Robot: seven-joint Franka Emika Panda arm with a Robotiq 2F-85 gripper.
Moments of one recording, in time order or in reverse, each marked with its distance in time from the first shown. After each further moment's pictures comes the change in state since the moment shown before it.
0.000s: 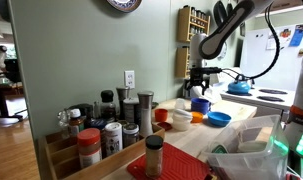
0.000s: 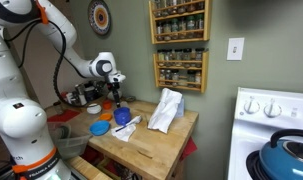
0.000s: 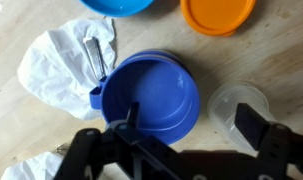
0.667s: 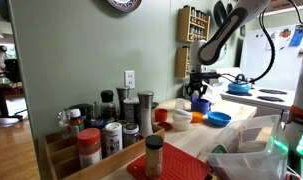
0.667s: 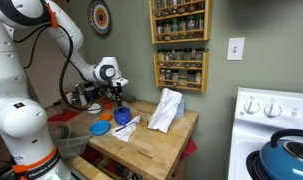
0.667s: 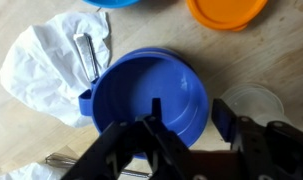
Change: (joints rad) arm 0.016 0.082 -0.040 0.010 0.001 0.067 -0.021
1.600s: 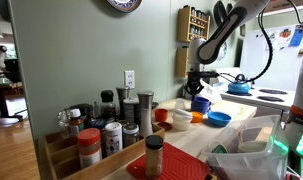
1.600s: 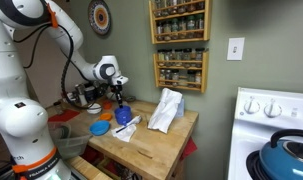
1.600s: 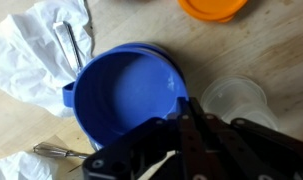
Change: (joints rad) arm 0.021 0.001 -0.012 0.019 0.002 0.020 -0.020
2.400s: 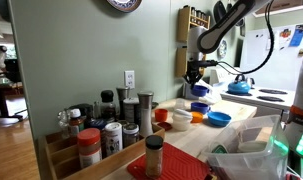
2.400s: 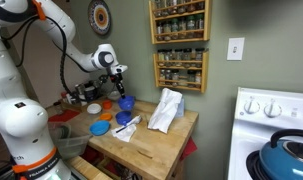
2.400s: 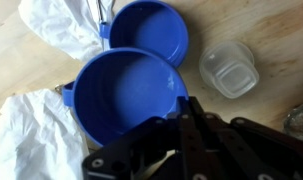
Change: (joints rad) arm 0.001 -0.108 0.000 0.065 -0.129 -0.135 -0.002
